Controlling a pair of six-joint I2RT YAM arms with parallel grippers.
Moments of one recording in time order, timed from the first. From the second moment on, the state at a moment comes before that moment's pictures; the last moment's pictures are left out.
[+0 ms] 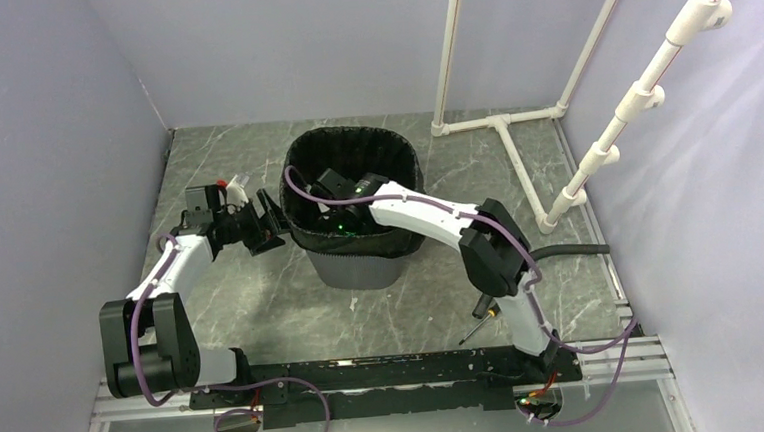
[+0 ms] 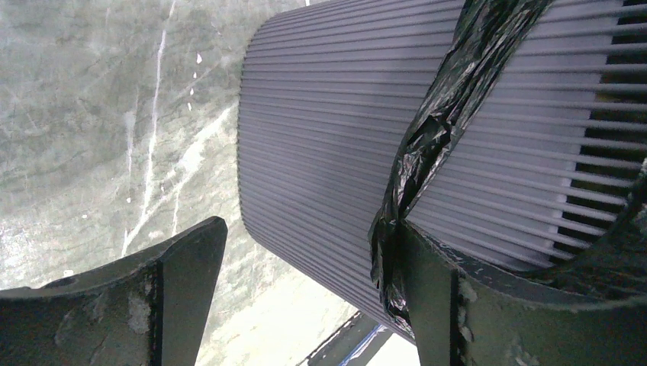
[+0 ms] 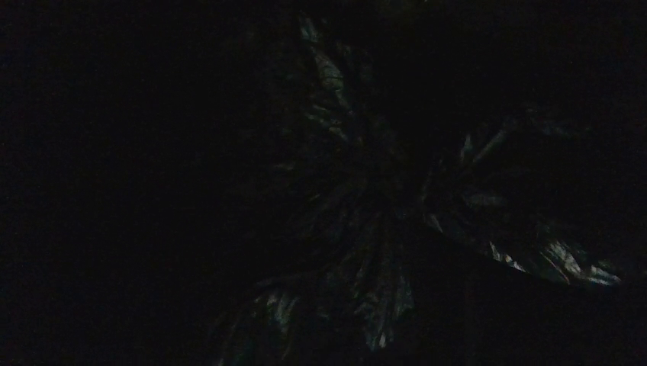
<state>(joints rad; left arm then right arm) 0.07 1.34 0.78 -0.29 0.76 -0.47 0.92 2.11 1.78 -0.86 -0.08 0.26</state>
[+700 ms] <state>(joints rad) 0.07 1.34 0.76 -0.29 0.73 -0.49 0.91 1.80 1.85 -0.81 0.08 0.33</state>
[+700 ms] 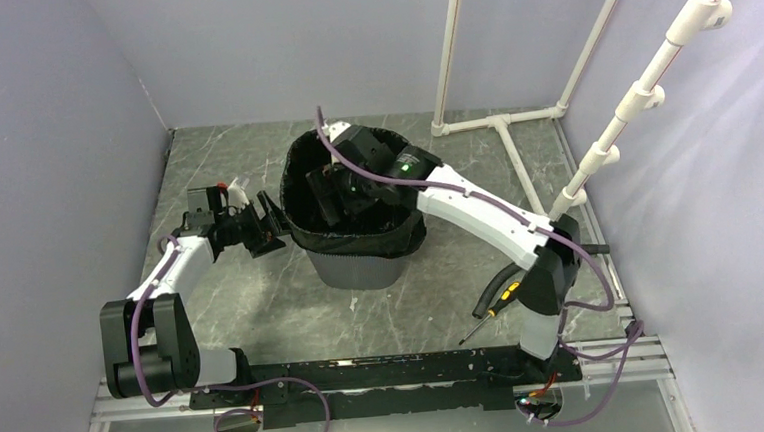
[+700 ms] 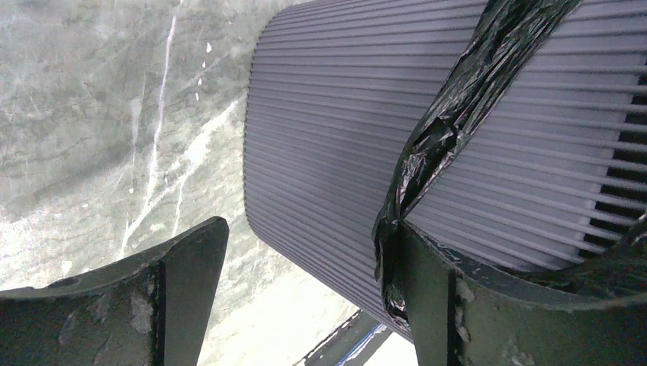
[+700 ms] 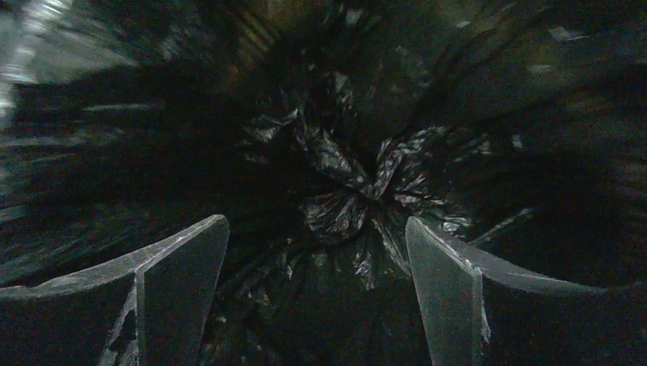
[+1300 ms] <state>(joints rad) 0.07 1.28 0.76 -0.31 0.73 -0.49 0.47 0.92 0.96 -0.44 0.20 0.71</state>
